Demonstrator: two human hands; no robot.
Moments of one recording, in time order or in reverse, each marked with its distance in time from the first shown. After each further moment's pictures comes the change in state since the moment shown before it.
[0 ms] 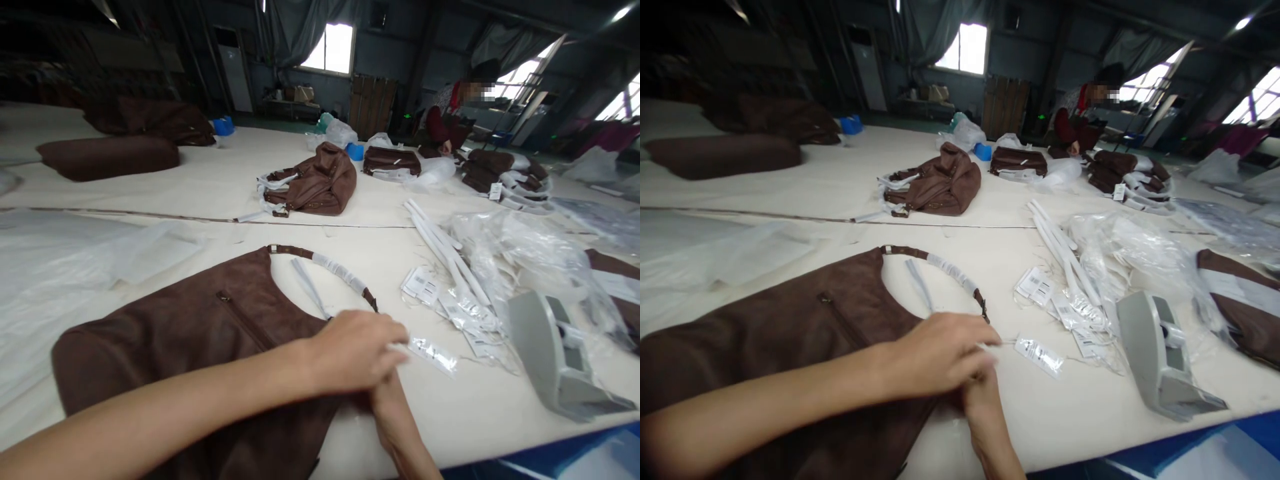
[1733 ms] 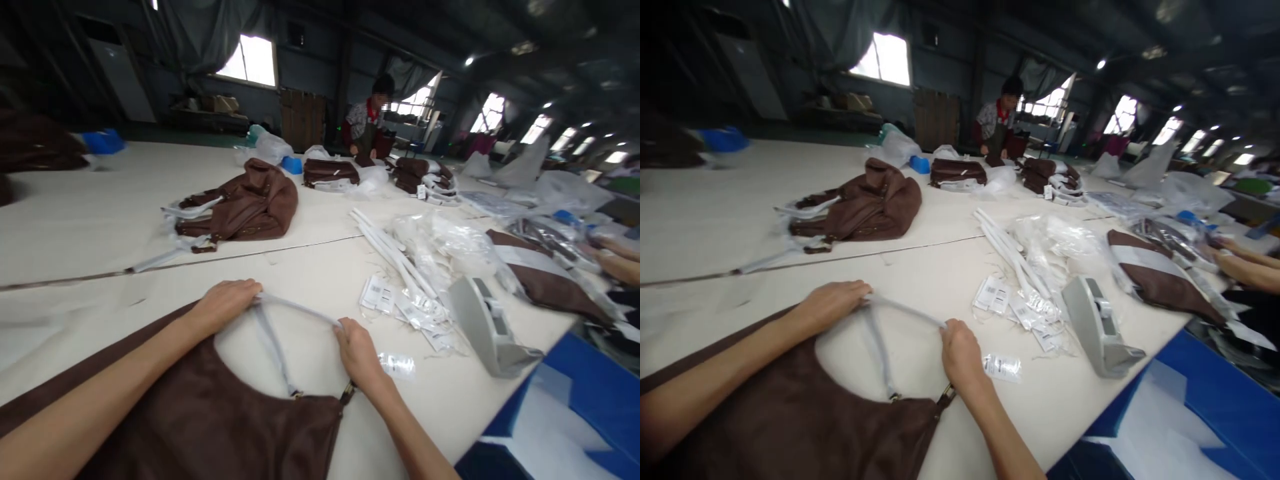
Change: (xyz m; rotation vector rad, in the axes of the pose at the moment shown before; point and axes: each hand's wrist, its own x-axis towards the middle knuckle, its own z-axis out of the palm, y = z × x) left_hand 0.018 -0.205 -0.054 0.522 0.046 -0.300; right_hand 0.101 0.001 -0.024 -0.396 0.094 -0.186
